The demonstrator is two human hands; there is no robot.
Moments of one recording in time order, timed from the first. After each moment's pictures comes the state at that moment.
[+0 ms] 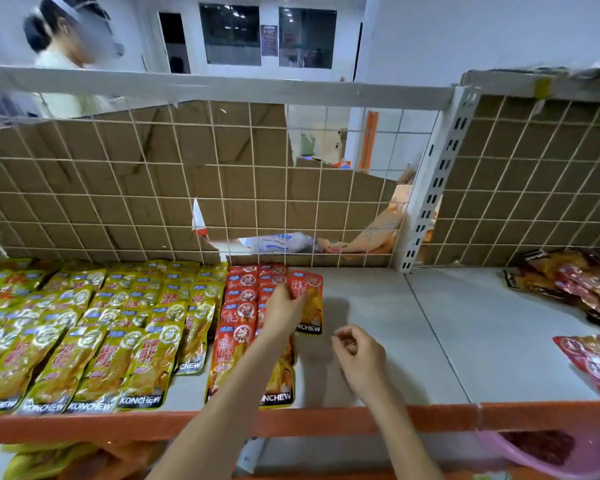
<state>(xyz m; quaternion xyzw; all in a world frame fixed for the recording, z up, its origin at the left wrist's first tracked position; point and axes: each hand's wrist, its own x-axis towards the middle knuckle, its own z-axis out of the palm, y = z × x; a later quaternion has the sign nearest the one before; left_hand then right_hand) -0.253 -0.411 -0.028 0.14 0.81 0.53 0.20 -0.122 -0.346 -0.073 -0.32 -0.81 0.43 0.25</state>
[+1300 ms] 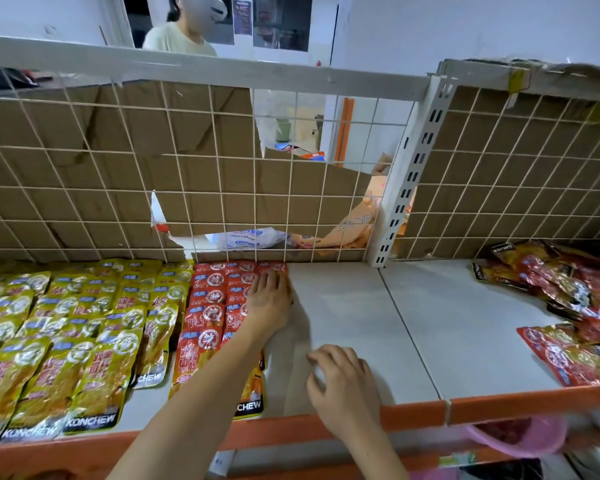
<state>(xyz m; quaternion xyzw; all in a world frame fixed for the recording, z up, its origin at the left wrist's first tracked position) -0.294 -0.361 -0.086 0.43 0.90 0.03 0.01 -0.091 -0.349 -0.091 -0.25 -0.94 0.11 0.20</state>
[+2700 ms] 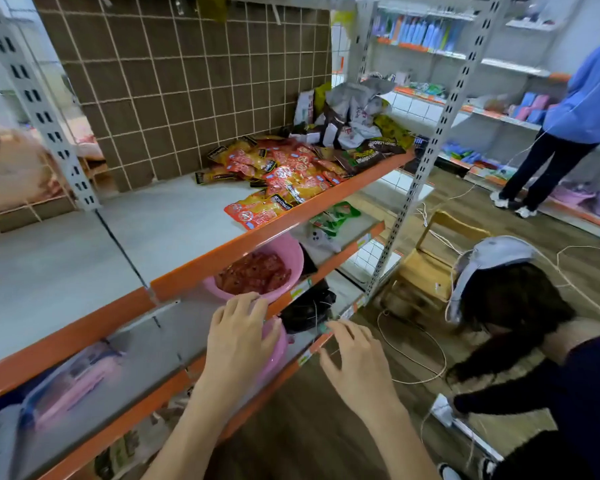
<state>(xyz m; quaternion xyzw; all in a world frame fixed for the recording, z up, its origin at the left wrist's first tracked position) 0.142 -0.342 -0.071 0.67 0.72 0.17 -0.02 0.333 -0.332 -0.088 -0.57 -0.80 0.11 0.16</state>
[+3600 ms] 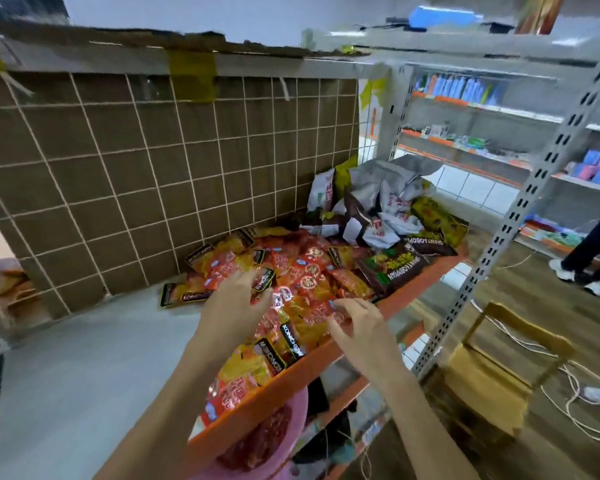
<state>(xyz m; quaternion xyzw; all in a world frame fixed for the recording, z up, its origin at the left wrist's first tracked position) 0.077 0.009 -0.011 0.60 0.75 0.26 0.08 0.290 0.039 -0.021 -0.52 -0.80 0.19 0.22</state>
